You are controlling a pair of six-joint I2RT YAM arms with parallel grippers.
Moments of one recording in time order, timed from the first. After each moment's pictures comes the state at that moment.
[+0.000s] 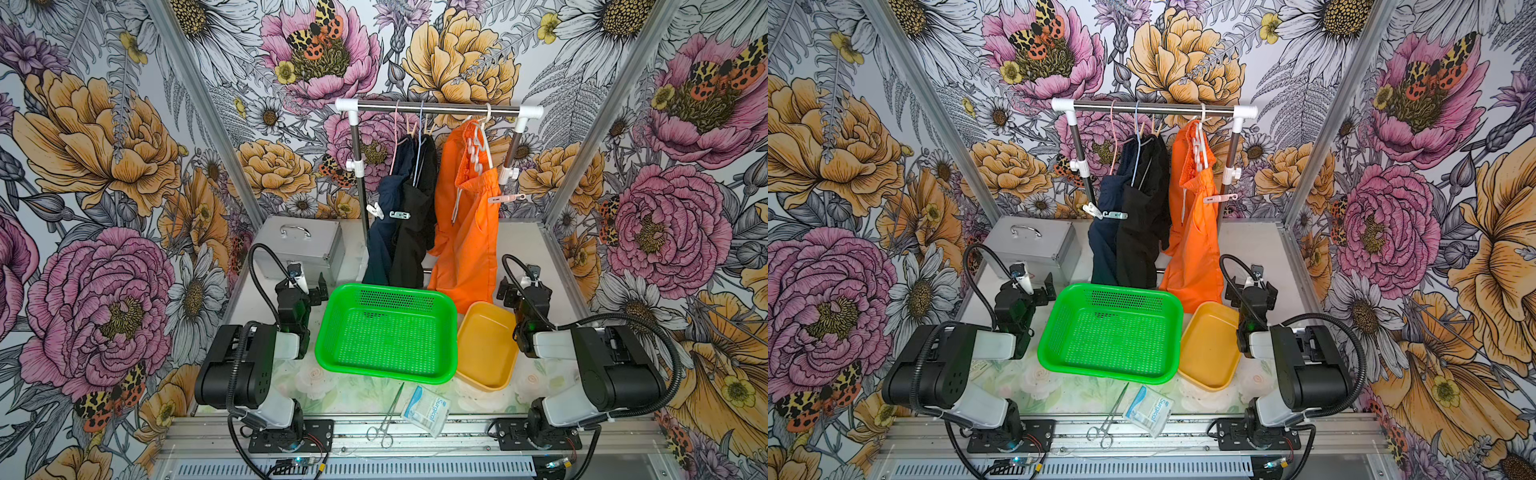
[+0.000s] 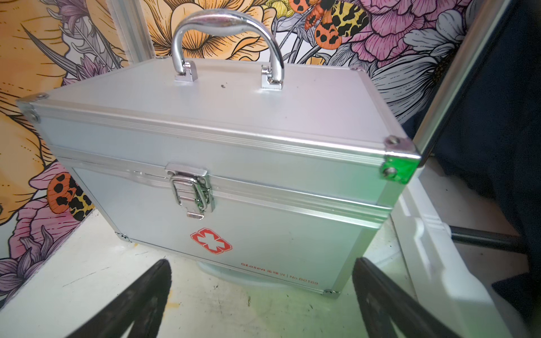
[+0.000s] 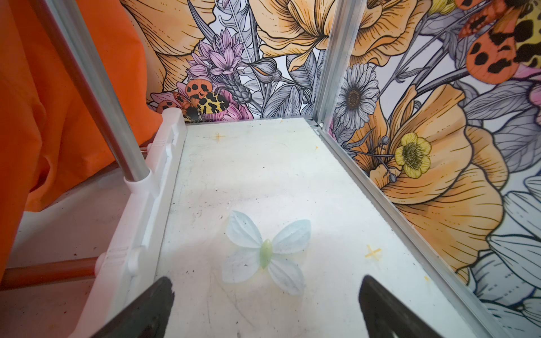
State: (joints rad) left arm -0.02 1.55 0.36 0.95 -0.11 -0.03; right arm 0.02 1.52 0.36 0.85 0.28 0.04
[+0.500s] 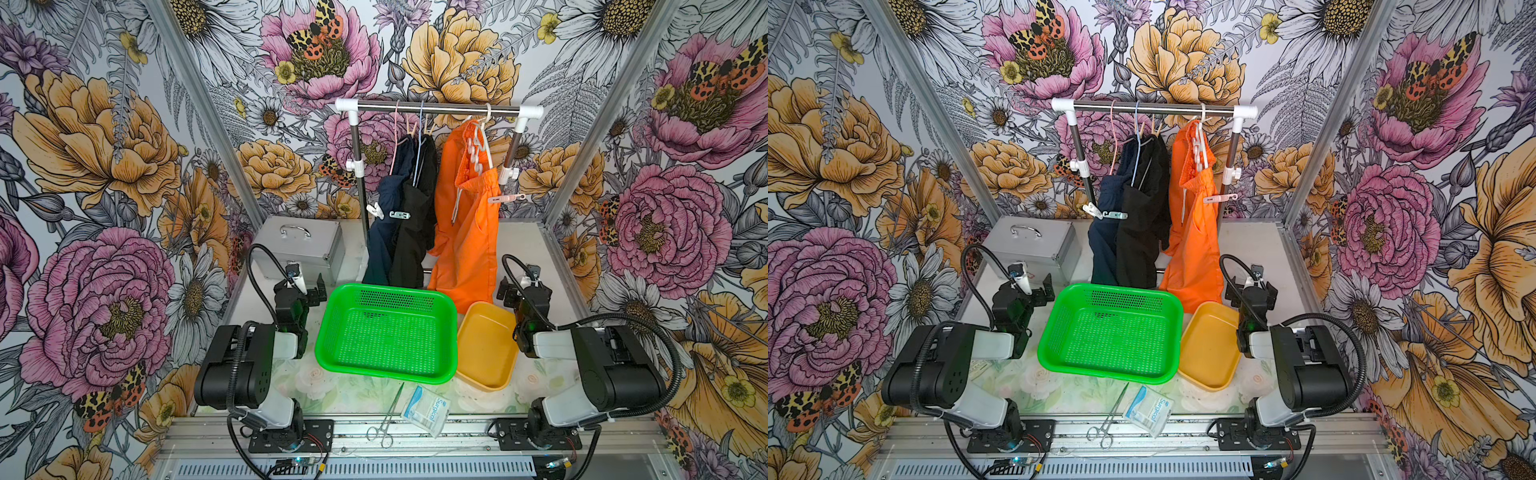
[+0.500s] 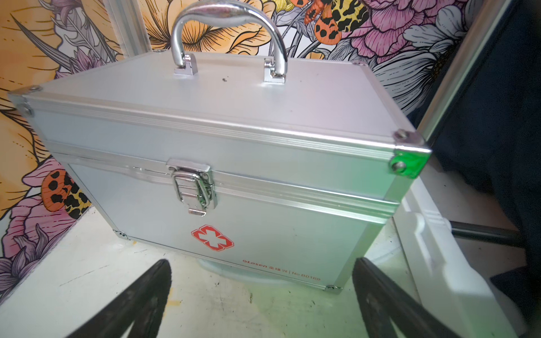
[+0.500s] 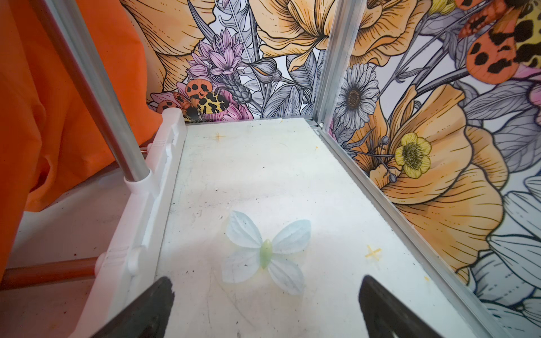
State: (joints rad) left arm 0.01 1.55 0.36 0.94 -0.07 -0.03; right arm 0.02 1.52 0.36 0.85 0.28 0.04
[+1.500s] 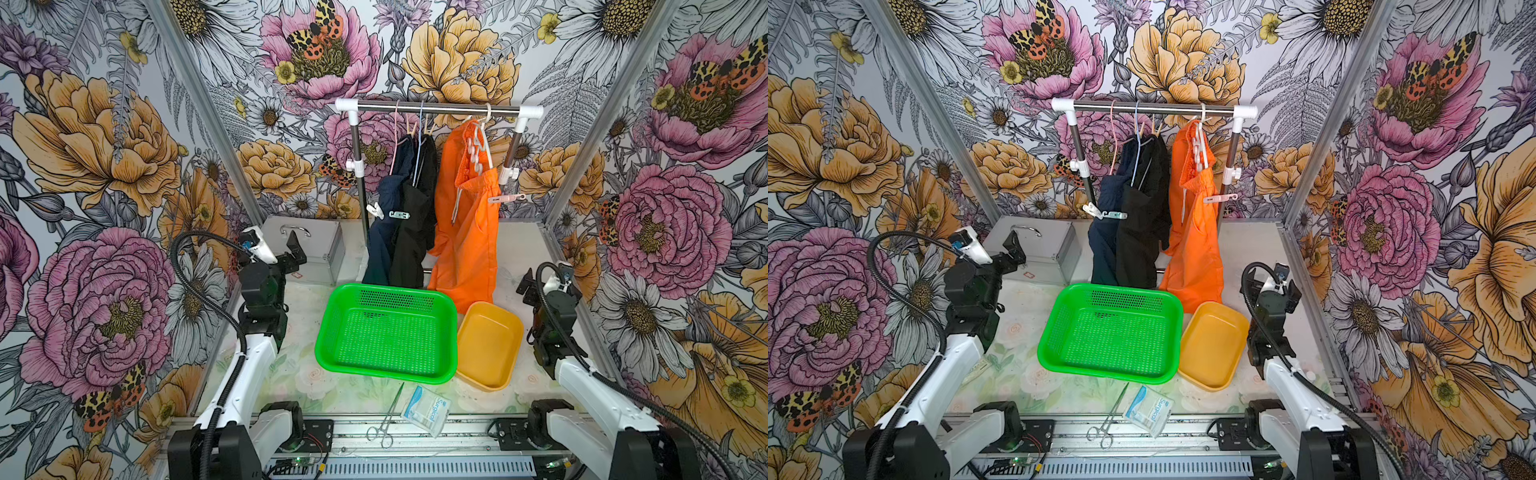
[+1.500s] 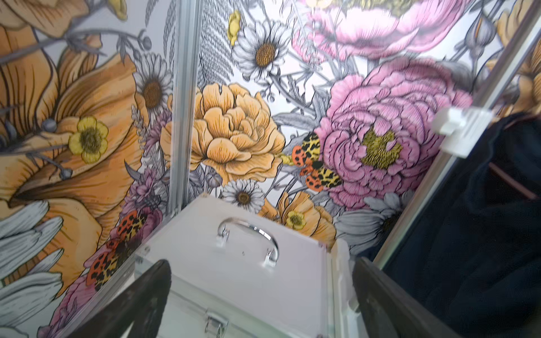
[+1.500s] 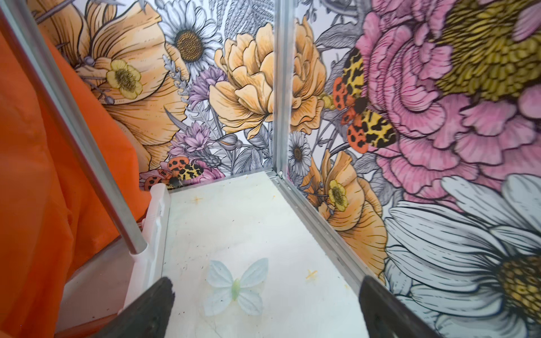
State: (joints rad) left arm 0.05 1.03 0.76 0.28 -0.10 -0.26; right arm 0.02 0.90 0.37 0.38 0.44 0.10
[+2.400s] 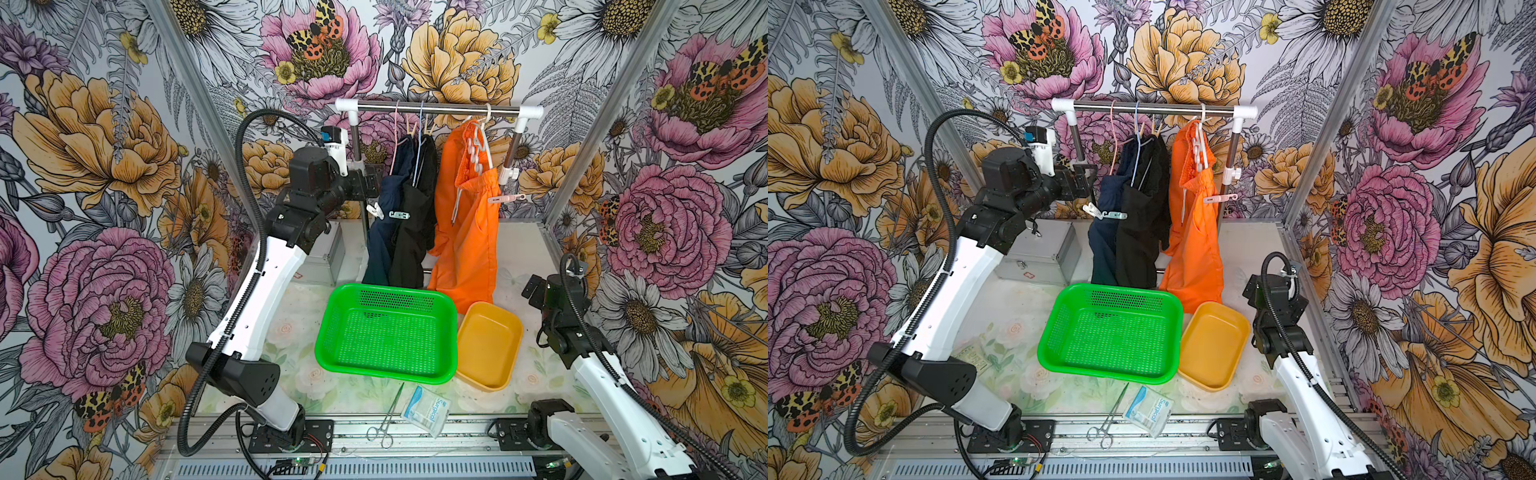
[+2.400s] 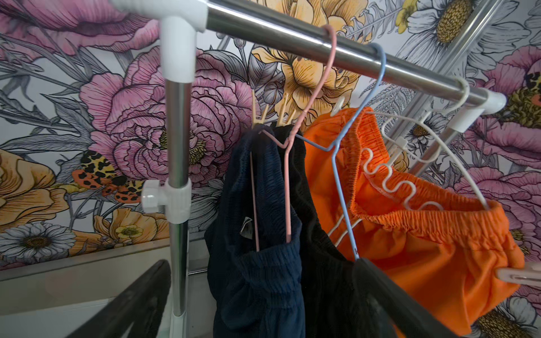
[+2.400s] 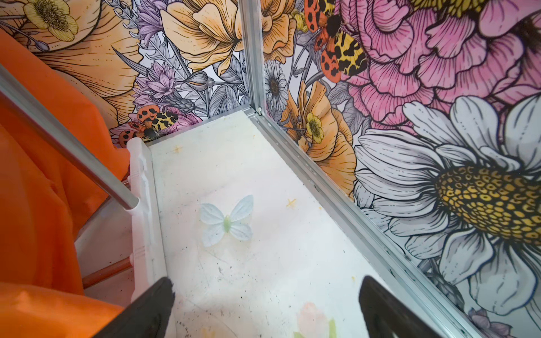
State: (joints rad) left arm -0.37 1.64 2.01 -0.58 0.10 -0.27; right arm 0.07 0.85 0.70 -0.39 0.50 0.35
